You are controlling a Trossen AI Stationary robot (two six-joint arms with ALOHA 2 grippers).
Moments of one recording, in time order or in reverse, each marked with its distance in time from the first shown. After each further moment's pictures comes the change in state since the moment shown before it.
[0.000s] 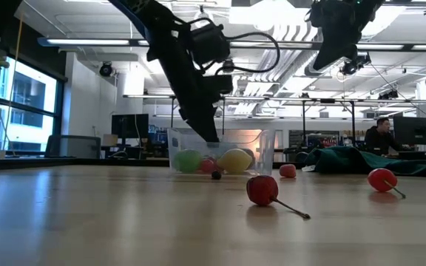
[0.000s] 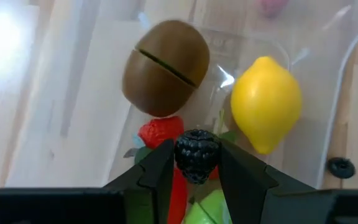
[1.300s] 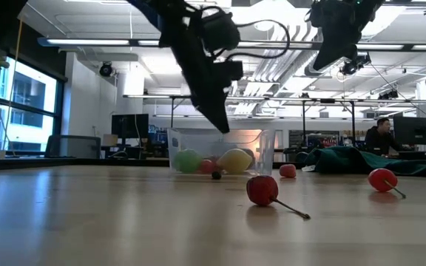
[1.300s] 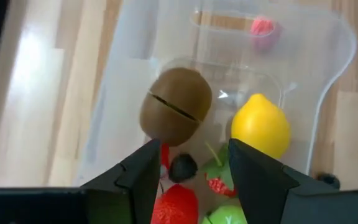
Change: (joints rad) left arm -0.002 0.031 0.182 -0.146 -0.016 0.053; right arm 0.000 0.000 0.000 0.000 0.000 0.000
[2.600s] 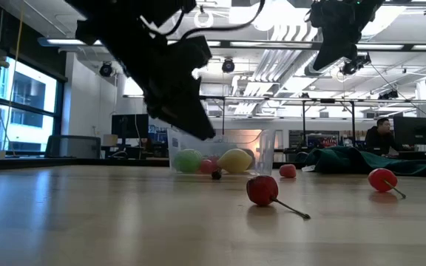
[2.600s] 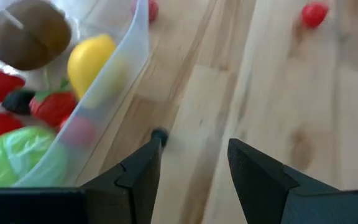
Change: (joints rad) left arm -0.397 -0.196 -0.533 0.538 -0.250 -0.507; right arm 0.000 0.001 0.000 0.000 0.000 0.000
